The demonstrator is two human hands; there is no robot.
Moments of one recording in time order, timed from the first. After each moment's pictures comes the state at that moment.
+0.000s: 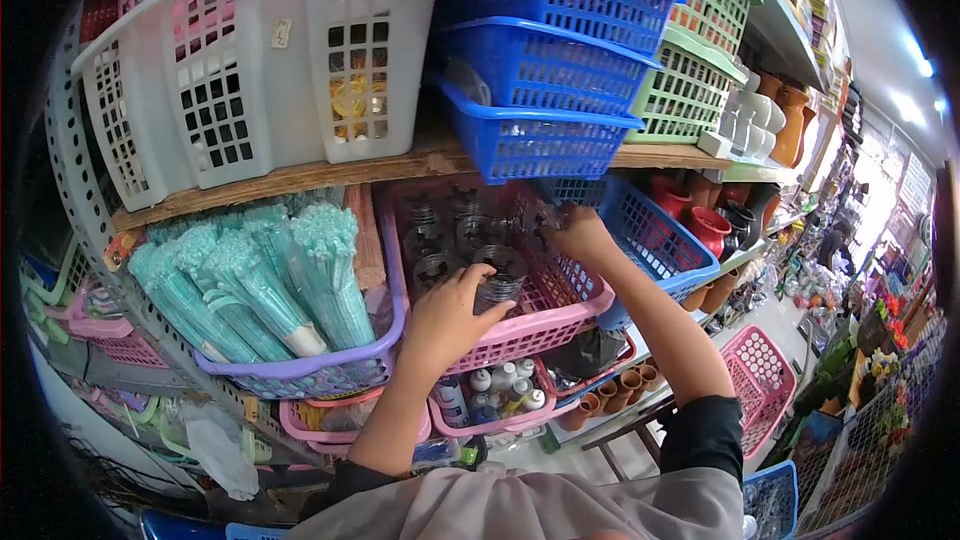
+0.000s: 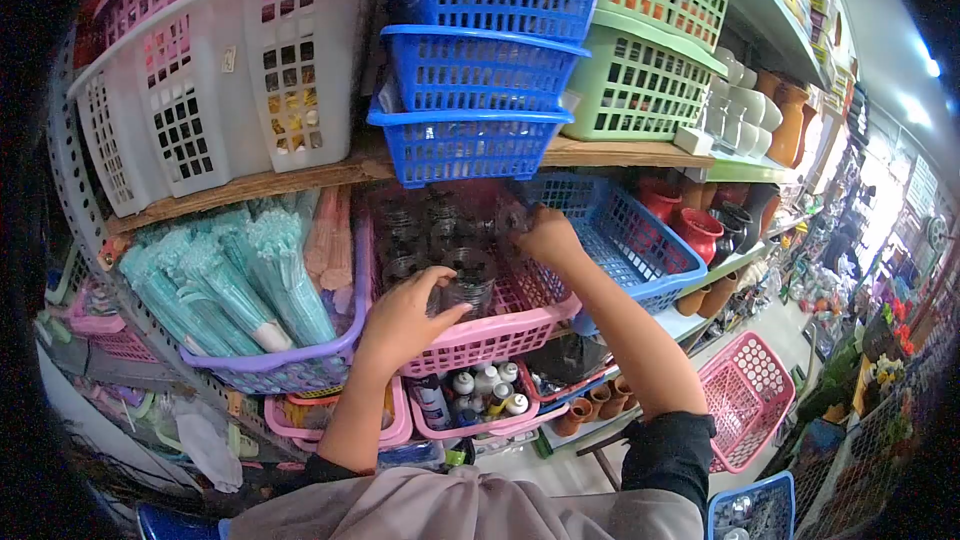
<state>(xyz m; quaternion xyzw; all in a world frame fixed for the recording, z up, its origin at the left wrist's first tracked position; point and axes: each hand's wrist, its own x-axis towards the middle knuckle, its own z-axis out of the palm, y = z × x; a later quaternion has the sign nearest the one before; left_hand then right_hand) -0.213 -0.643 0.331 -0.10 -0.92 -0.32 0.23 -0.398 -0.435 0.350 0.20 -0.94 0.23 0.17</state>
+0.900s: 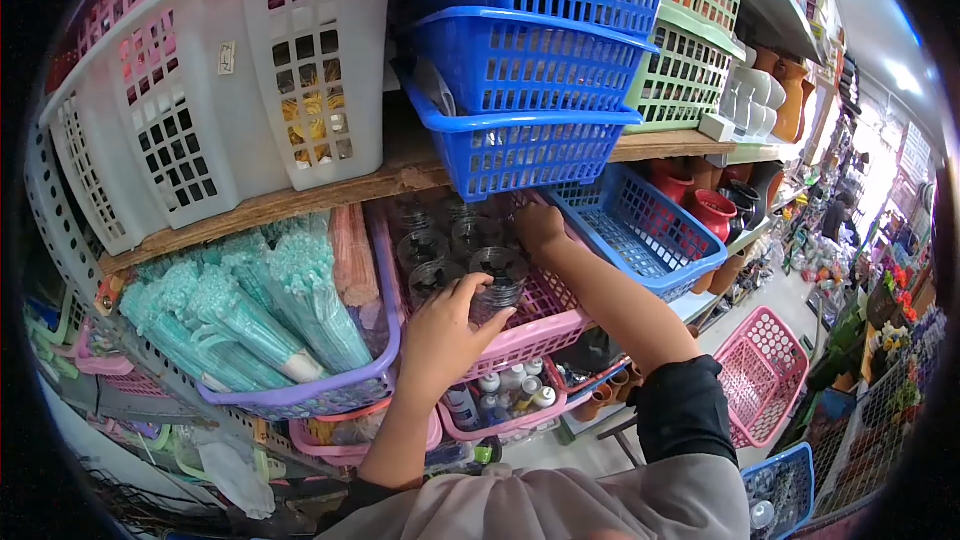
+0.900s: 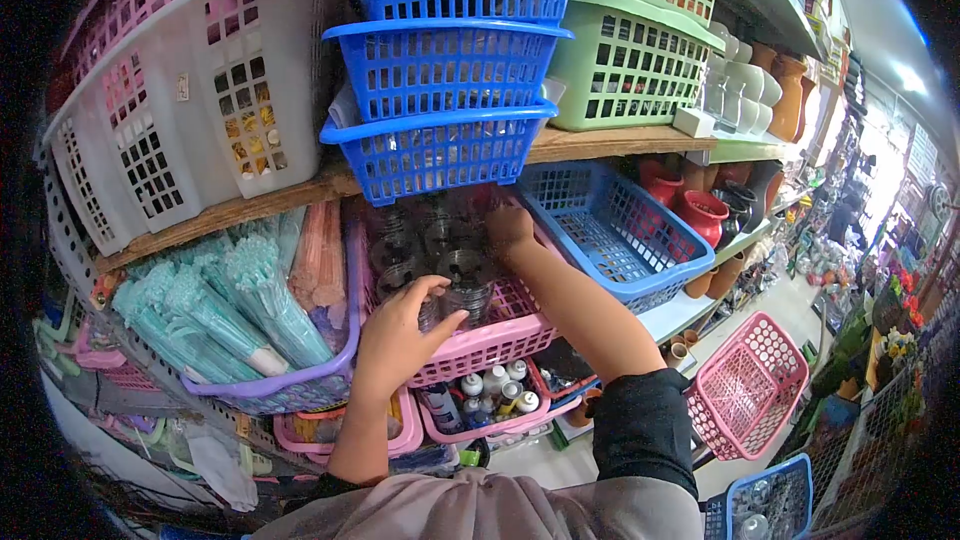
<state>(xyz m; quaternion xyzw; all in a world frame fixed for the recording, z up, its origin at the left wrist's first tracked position) -0.209 -0.640 0.337 -0.10 -0.90 -0.34 0.24 -0.465 -0.500 0.300 0.18 -0.96 -0.12 0.16</state>
